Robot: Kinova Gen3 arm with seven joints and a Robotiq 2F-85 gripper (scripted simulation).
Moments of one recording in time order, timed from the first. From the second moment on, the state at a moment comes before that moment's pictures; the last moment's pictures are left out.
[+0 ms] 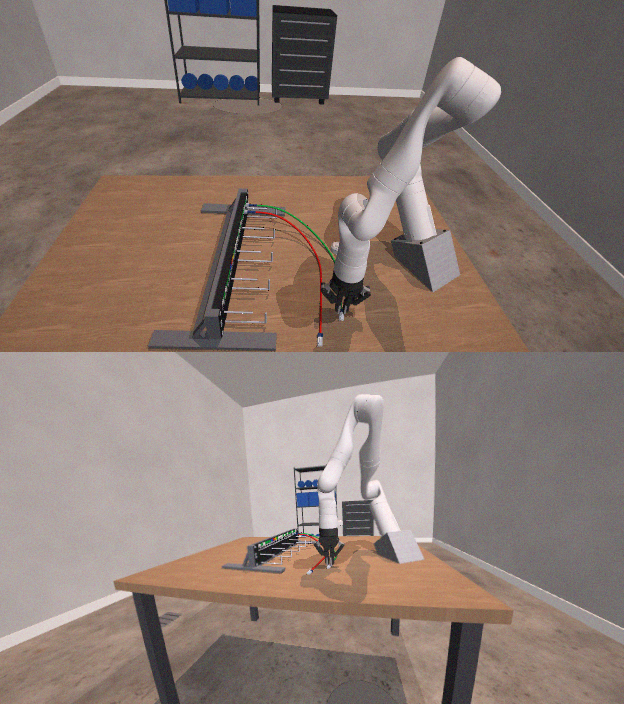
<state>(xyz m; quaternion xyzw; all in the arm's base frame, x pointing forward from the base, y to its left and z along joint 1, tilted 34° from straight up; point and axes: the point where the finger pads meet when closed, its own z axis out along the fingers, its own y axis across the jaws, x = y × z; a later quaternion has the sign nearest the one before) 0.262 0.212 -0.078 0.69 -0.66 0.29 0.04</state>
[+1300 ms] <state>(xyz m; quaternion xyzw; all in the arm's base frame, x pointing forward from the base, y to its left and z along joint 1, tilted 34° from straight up) 0.255 0.221 -0.058 0.69 -0.66 0.29 0.04</state>
